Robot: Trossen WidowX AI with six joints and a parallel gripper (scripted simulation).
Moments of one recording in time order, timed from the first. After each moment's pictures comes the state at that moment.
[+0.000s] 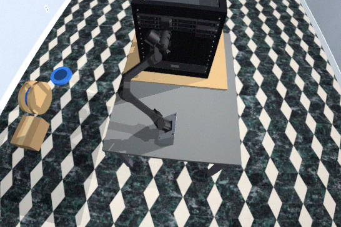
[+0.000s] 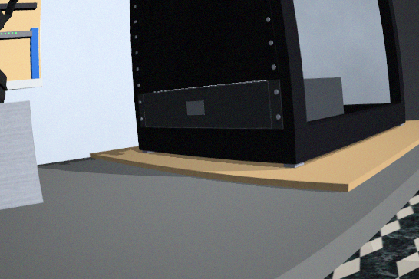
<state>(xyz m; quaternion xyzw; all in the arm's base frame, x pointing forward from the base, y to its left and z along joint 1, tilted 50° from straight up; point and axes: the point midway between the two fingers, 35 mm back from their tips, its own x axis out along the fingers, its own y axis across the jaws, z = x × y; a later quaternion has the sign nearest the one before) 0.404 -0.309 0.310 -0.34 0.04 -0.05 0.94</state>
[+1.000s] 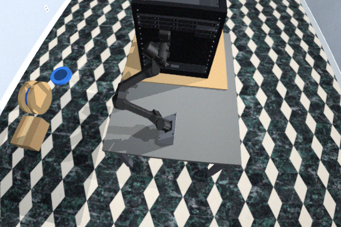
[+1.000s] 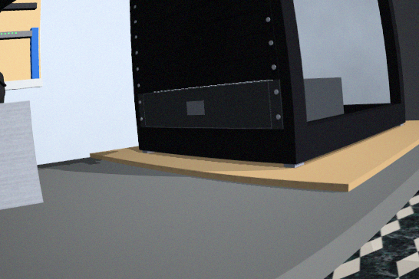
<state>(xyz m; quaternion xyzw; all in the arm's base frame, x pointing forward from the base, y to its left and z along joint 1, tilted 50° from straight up) 0.340 -0.283 0.293 -0.34 0.03 -0.05 0.94</state>
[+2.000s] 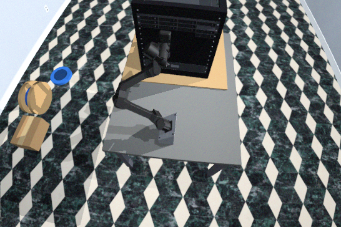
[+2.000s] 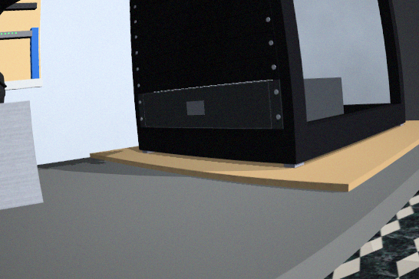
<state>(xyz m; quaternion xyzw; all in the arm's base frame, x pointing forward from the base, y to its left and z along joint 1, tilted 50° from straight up) 0.349 -0.277 0.284 -0.34 0.03 -0.05 0.94</state>
